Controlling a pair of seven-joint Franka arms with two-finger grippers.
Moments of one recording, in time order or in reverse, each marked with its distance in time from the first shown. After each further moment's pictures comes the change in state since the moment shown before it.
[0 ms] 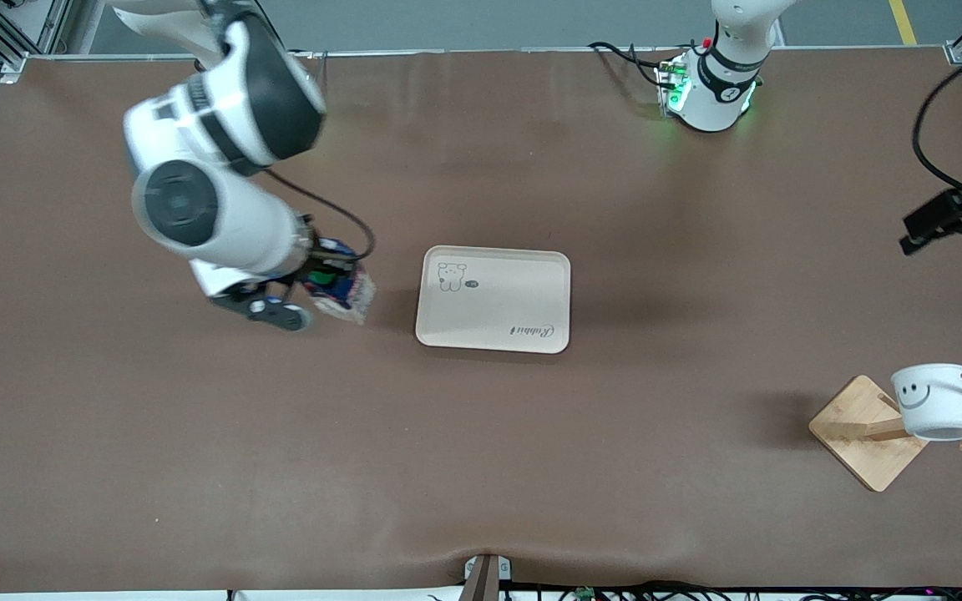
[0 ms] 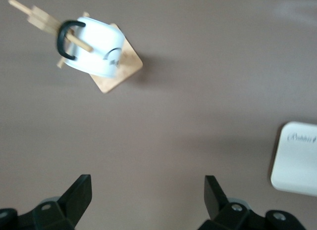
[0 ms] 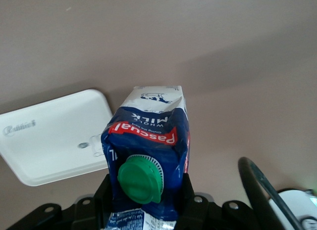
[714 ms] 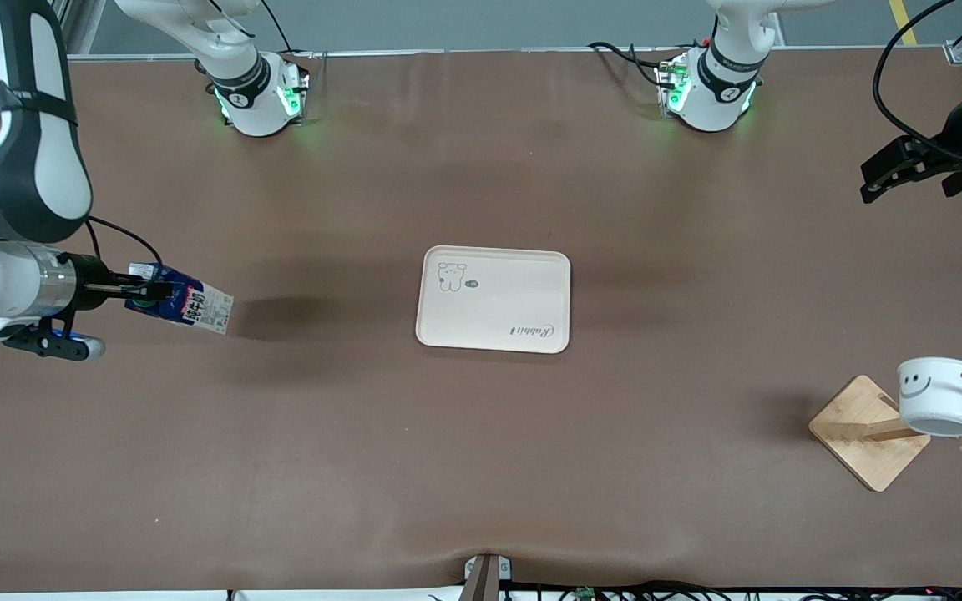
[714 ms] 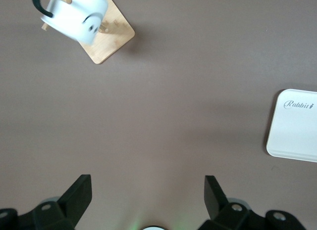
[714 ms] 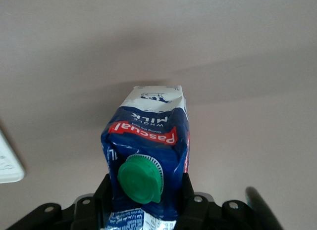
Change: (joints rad) left arm -0.398 -0.124 0.390 -0.117 -0.049 -0.055 0.000; right arm -0.400 -0.095 -0.010 -0.338 -0.082 0.162 -0.589
